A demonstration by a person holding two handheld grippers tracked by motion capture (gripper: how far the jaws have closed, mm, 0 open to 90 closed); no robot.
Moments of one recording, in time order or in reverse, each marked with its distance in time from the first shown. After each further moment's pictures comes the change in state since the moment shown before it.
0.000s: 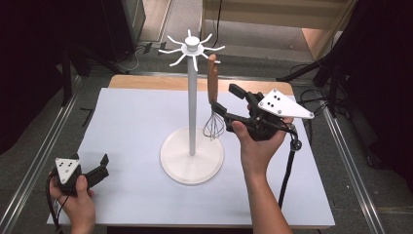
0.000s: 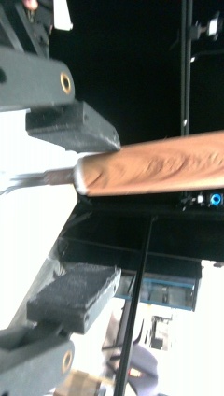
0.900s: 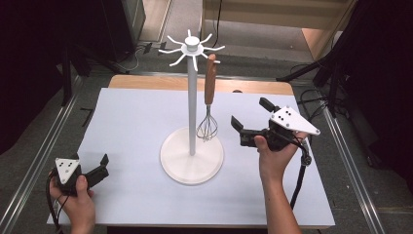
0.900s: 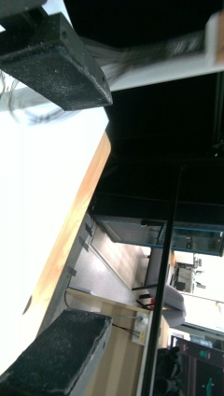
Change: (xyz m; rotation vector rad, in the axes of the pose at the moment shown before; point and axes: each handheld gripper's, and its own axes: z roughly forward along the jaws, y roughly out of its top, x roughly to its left) left arm 0.000 0.000 0.000 -0.002 0.001 0.000; right arm -0.028 -0.048 -0.029 0.088 -0.216 -0.009
